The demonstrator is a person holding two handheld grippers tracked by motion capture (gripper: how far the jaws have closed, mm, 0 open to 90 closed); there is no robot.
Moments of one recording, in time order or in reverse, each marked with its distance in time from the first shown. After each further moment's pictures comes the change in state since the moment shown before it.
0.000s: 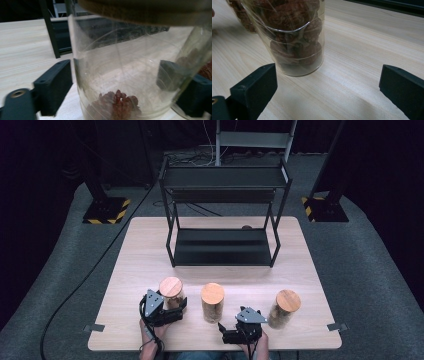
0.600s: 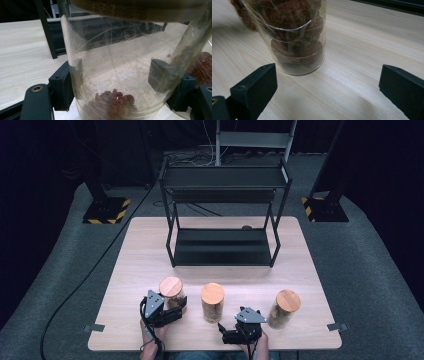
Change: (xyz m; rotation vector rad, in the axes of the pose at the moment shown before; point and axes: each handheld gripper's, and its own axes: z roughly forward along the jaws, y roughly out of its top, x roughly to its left) left arm -0.001 -0.001 0.000 -0.006 -0.023 0.007; right arm 0.000 0.000 0.001 0.008 0.006 -0.007
